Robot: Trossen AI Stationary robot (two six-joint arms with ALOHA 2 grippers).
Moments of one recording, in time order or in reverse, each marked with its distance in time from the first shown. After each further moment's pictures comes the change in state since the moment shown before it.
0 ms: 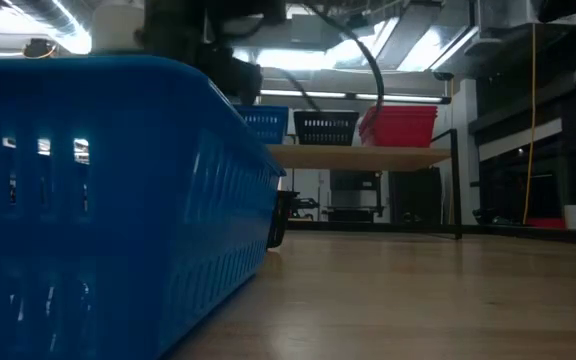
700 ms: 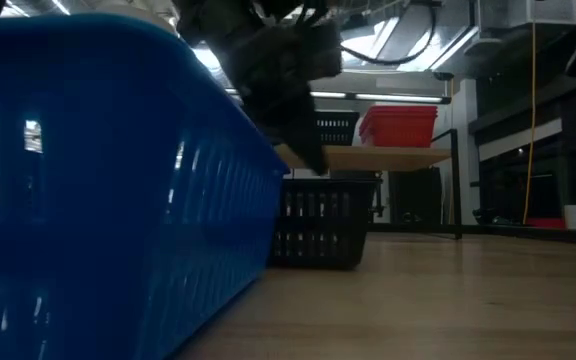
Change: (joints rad) left arm 0.071 0.063 -0.046 0.705 0.126 0.060; right arm 0.038 0.000 0.000 0.089 0.118 0.017
